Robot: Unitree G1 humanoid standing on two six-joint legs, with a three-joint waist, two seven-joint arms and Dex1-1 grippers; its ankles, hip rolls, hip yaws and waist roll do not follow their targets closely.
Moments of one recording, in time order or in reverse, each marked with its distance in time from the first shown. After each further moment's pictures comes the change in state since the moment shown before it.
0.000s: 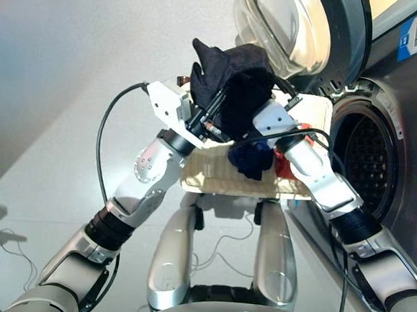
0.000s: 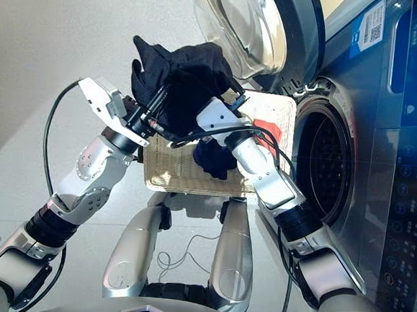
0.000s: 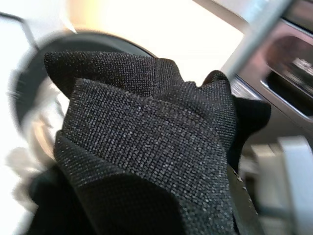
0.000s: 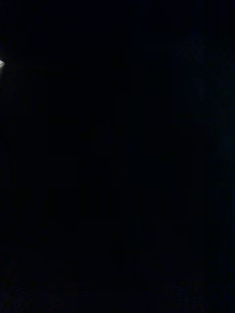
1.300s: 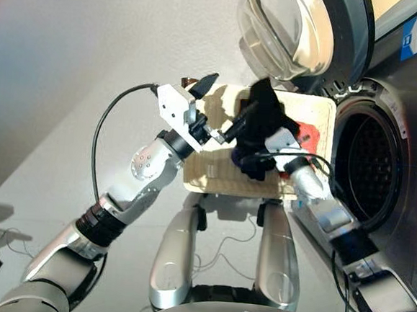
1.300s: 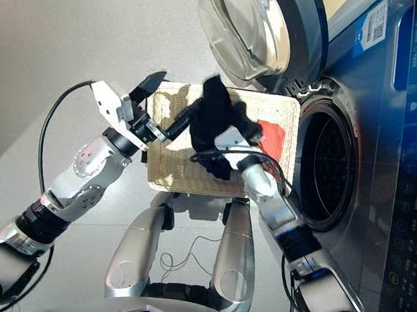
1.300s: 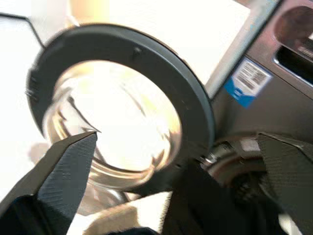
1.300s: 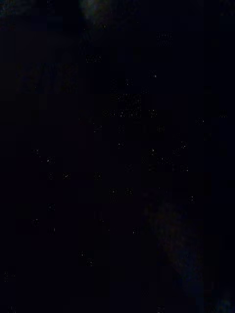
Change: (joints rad) left arm 0.015 0.012 0.040 0.027 0.080 -0.036 0.079; right arm 0.324 -0.007 -0.114 0.208 0.045 -0.058 -0.131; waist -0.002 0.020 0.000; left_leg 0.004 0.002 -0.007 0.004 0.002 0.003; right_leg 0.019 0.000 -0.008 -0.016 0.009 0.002
